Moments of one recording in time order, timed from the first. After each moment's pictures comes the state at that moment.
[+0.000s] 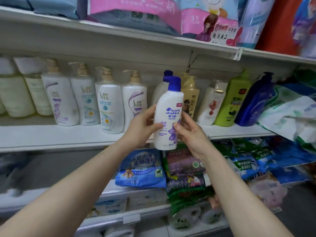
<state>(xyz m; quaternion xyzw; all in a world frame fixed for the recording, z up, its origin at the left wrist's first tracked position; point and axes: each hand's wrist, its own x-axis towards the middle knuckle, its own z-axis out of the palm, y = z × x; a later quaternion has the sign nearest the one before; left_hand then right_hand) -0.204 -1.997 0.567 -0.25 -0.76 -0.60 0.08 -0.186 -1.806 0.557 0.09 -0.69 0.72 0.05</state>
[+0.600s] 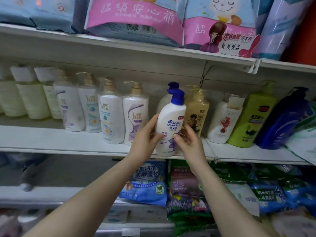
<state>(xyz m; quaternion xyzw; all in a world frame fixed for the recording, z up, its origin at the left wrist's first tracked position) -0.231 -1.960 0.546 -0.18 -0.78 -0.56 0.20 -0.228 -1.792 0.548 0.13 -0.72 0.67 0.11</state>
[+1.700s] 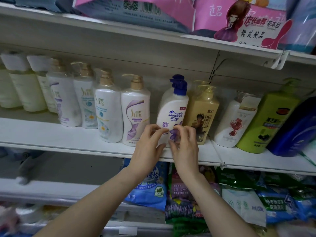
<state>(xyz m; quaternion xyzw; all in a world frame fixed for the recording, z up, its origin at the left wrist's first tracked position) -0.254 -1.948 0.503 -0.16 -0.87 -0.33 0.34 -0.272 -1.809 0.506 0.16 -0.86 0.34 0.34</state>
